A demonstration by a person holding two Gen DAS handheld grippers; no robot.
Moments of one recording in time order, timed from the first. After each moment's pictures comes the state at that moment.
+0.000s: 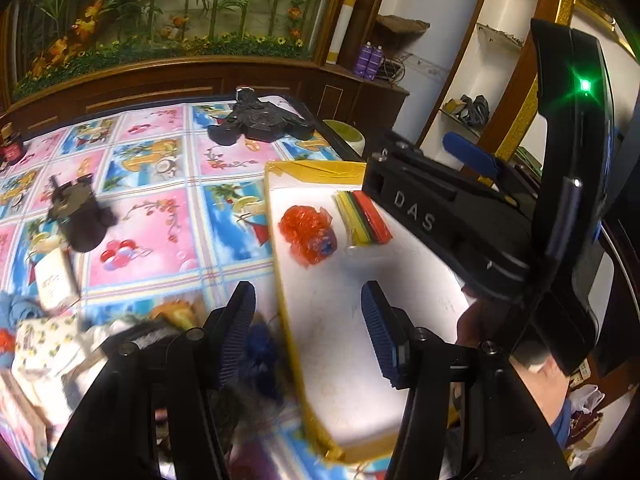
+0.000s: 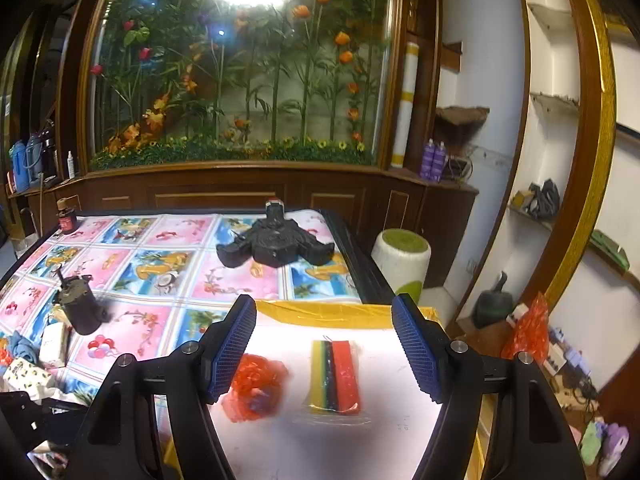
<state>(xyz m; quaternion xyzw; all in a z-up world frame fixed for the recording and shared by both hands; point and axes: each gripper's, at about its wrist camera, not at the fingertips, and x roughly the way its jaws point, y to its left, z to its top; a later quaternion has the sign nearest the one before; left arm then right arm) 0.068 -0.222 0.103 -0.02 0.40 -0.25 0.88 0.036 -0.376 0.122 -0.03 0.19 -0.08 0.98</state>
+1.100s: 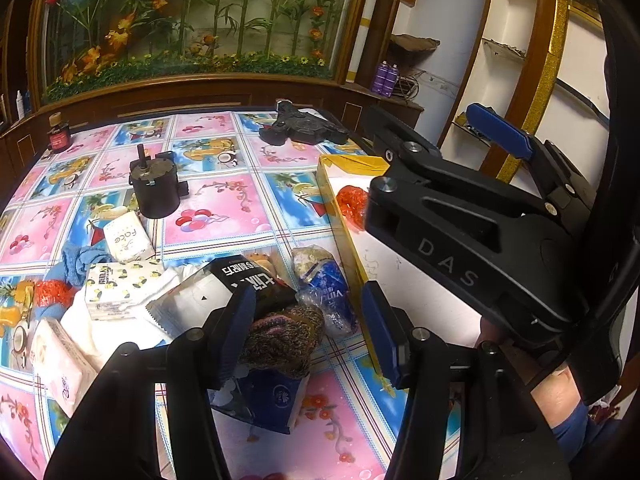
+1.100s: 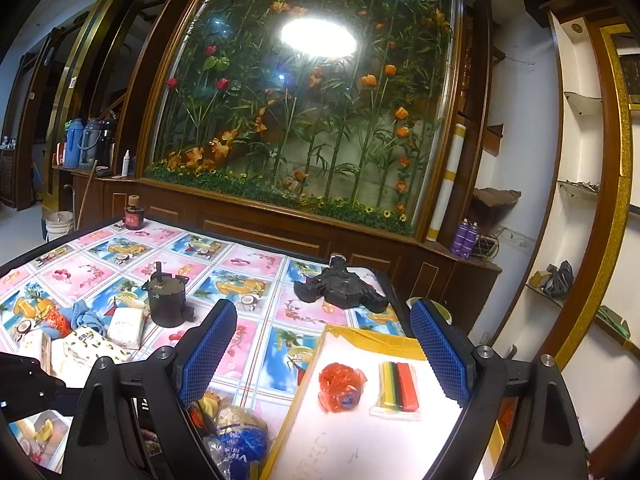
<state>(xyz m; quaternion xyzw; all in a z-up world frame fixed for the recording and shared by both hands) 0.024 -0.151 0.089 -0.02 0.37 -0.22 0.90 -0.041 -0.295 0.081 -0.11 0.09 -0.02 0.99</state>
